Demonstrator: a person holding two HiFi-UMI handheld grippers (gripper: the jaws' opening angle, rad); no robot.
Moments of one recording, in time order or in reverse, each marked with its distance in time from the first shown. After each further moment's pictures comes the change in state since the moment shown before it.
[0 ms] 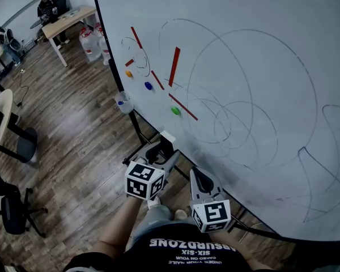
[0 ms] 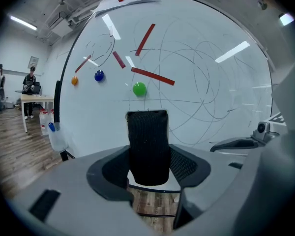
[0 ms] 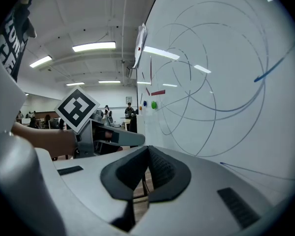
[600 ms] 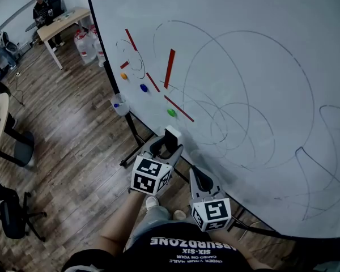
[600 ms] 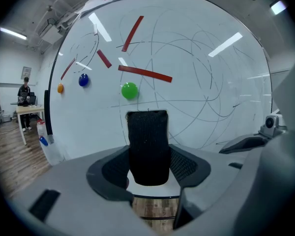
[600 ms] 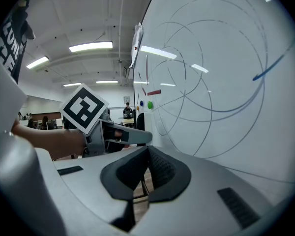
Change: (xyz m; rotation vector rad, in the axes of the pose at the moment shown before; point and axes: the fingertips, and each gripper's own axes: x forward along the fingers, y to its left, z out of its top) left arm 0.027 -0.005 0.016 0.098 0.004 -0.001; right arm 0.003 -0.009 0.002 0.021 0.006 -0.022
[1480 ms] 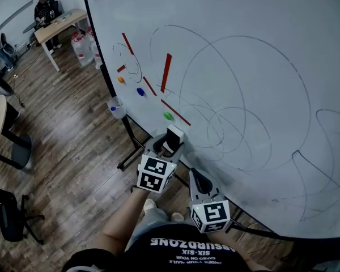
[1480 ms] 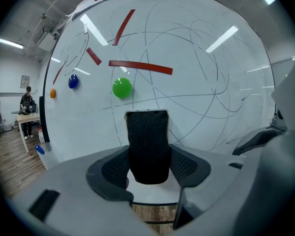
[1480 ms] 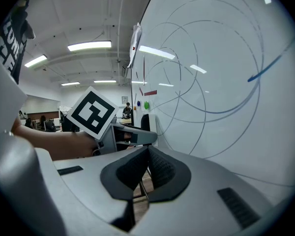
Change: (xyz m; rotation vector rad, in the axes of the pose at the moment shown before) left arm 0.025 0.000 0.006 0.063 -0.016 0.031; right arm -0.001 -0.008 0.001 0.000 -0.002 -0.025
